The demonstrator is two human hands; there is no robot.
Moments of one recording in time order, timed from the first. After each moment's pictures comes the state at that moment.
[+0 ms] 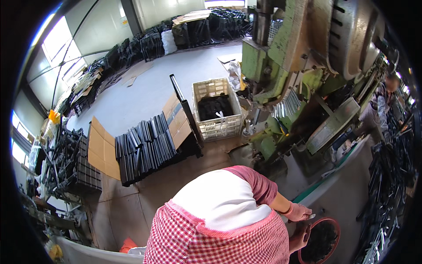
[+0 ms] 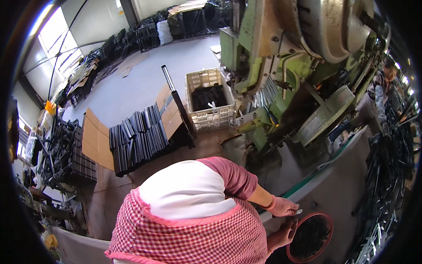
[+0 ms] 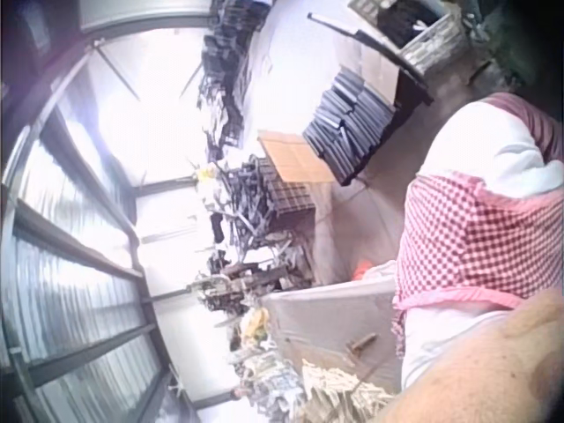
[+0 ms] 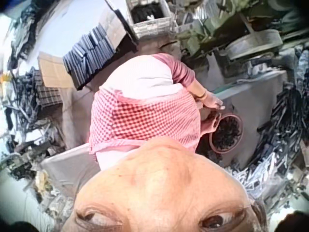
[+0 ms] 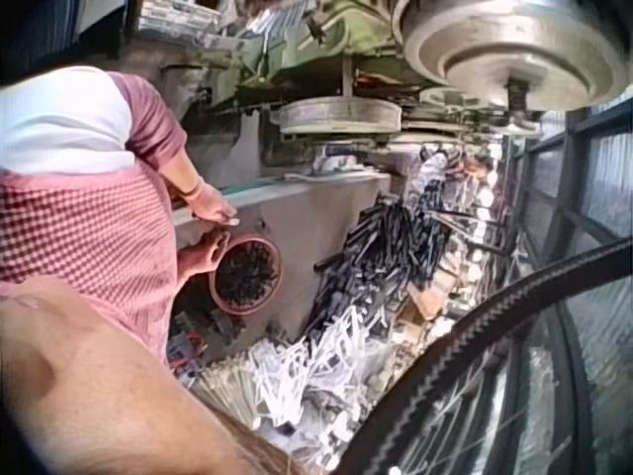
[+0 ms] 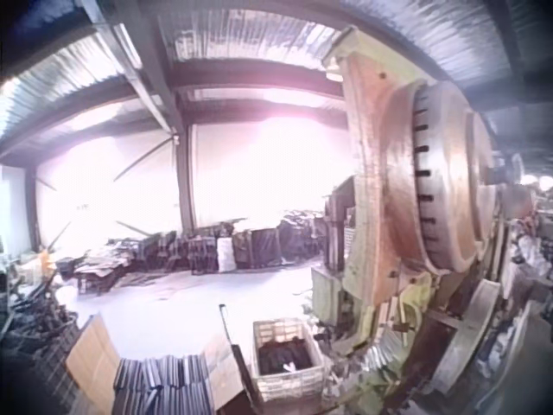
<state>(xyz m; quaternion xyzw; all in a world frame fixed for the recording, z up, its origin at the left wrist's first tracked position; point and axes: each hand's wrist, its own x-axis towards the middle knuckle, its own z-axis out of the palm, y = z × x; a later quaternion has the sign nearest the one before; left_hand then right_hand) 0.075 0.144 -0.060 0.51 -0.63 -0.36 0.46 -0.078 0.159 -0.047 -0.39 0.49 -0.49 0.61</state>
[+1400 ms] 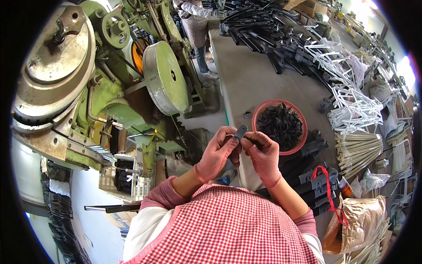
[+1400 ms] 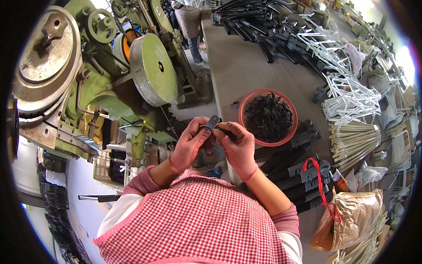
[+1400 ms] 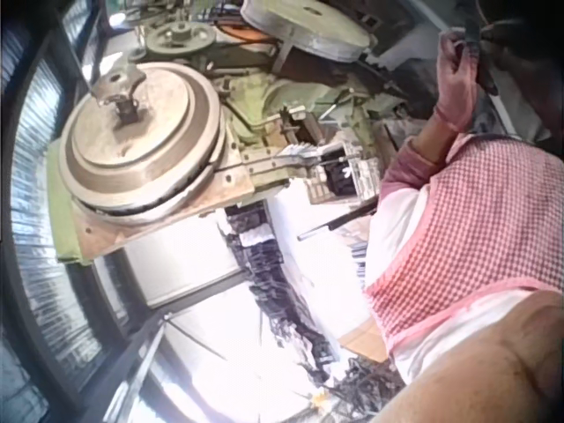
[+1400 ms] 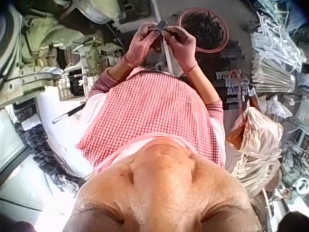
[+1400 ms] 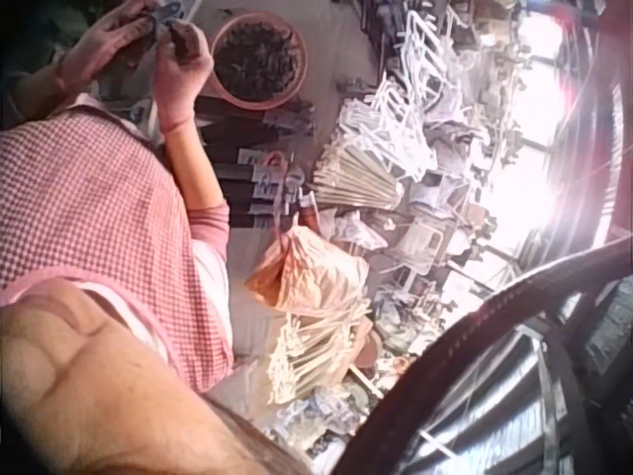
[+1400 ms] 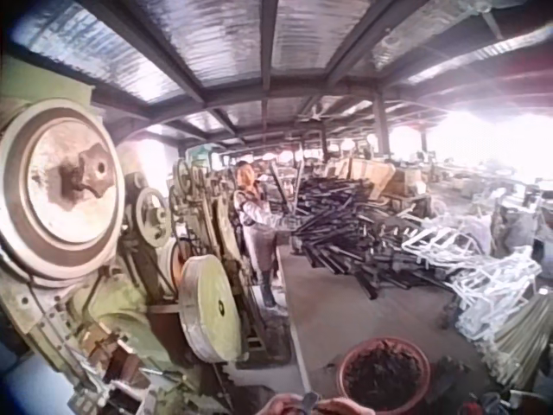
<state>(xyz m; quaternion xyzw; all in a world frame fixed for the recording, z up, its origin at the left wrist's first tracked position) 0.088 0.159 0.095 0.32 -0.42 -0.70 0.48 -0.078 0.155 0.091 -0.45 0.35 -0.57 0.60</state>
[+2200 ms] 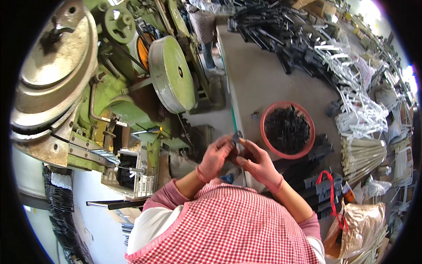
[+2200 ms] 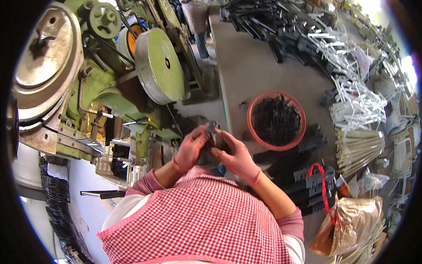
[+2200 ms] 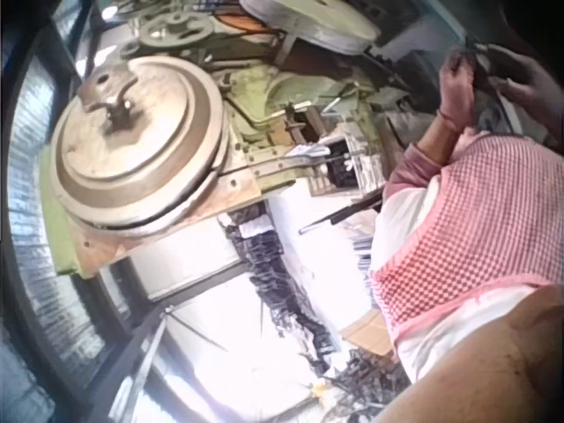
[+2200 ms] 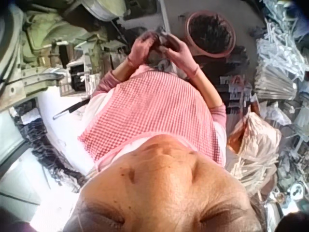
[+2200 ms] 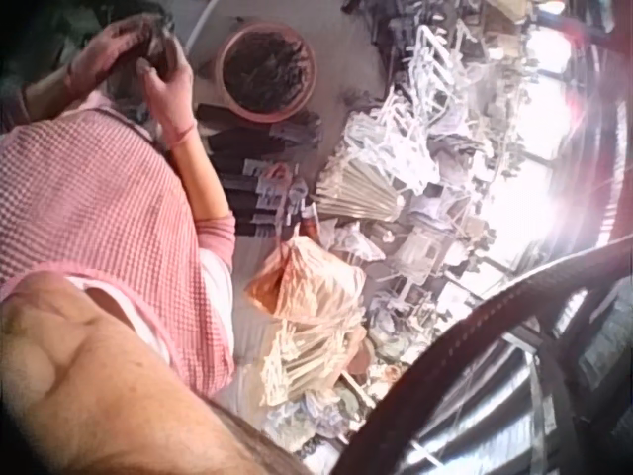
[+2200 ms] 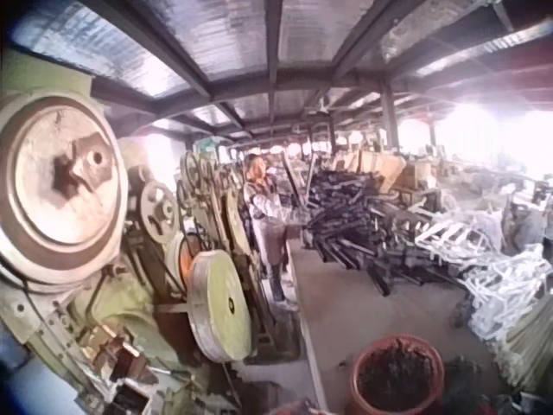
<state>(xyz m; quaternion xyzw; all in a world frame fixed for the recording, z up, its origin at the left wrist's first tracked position) 0.117 0.143 0.054 0.39 -0.39 -0.67 0.49 -0.064 0.149 0.056 -0.49 0.33 -0.39 0.71</state>
